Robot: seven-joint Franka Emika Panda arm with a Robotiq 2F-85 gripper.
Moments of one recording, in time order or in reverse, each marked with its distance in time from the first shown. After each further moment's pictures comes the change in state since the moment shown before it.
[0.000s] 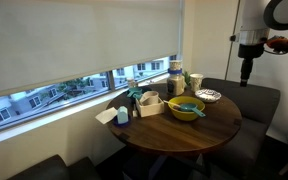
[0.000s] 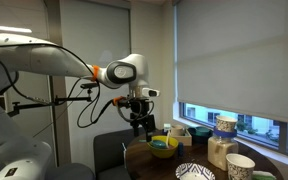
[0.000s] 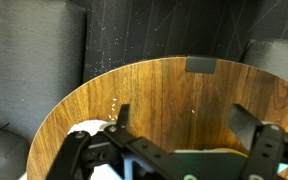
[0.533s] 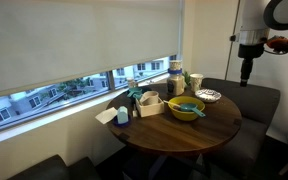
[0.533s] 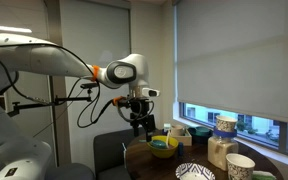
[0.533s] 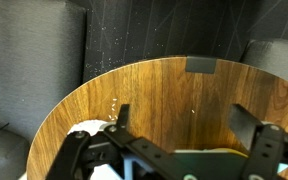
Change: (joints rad) arm 0.000 0.000 0.000 0.000 0.000 0.000 0.000
